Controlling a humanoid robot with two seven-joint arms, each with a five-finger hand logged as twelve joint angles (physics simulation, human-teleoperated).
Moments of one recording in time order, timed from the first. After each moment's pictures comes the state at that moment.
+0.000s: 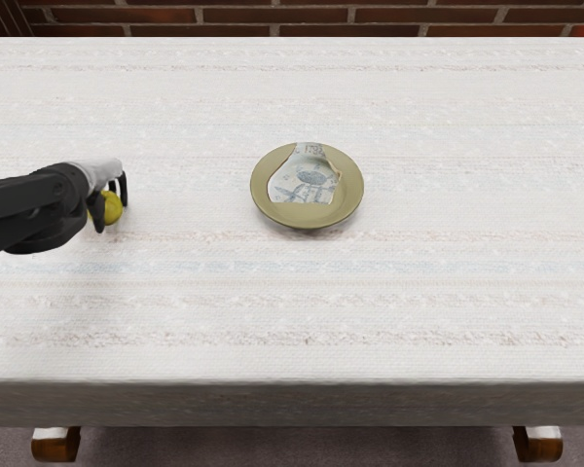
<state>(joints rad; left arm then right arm) -1.21 0.53 0.07 -1.15 1.17 -0.05 0.61 -0.04 0.00 -0.09 0.24 0.06 0.22 -0.05</state>
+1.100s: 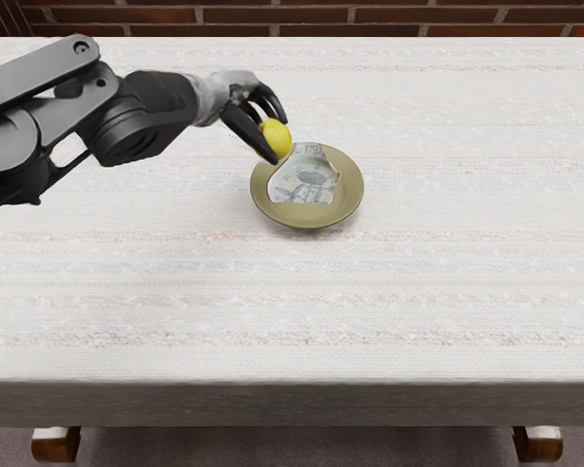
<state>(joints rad) -1.28 0.31 -0.40 -1.15 0.72 -0.05 0.61 -0.04 0.00 -0.09 0.24 0.06 0.22 -0.05</state>
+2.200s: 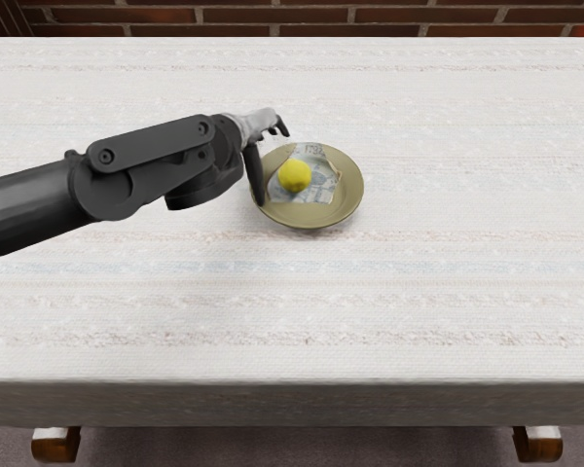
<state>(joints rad) -1.34 0.11 -0.09 -0.97 0.97 0.04 0.61 -0.04 0.00 -0.09 0.24 0.06 0.22 -0.05</state>
